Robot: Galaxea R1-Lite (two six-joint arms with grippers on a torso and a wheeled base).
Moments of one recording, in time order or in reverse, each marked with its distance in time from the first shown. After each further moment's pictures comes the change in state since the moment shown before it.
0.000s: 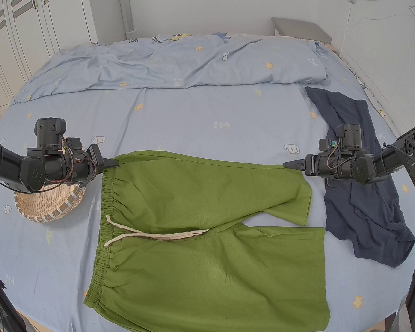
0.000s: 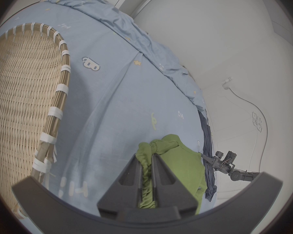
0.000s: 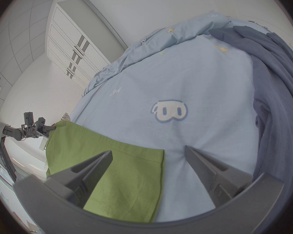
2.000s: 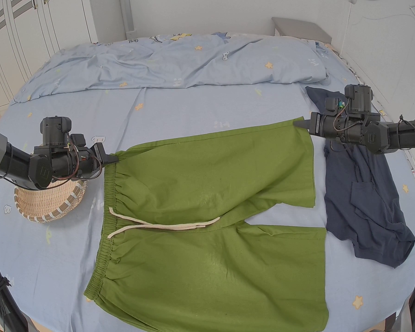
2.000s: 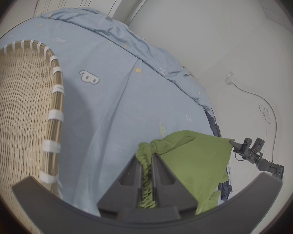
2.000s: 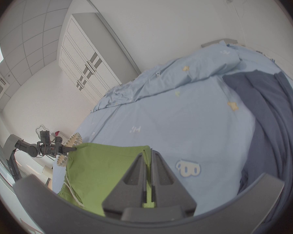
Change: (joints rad) left arm -0.002 0.072 -0.072 -0.034 0.078 0.094; right arm 0.021 -0.118 -0.198 0.085 -0.020 0.055
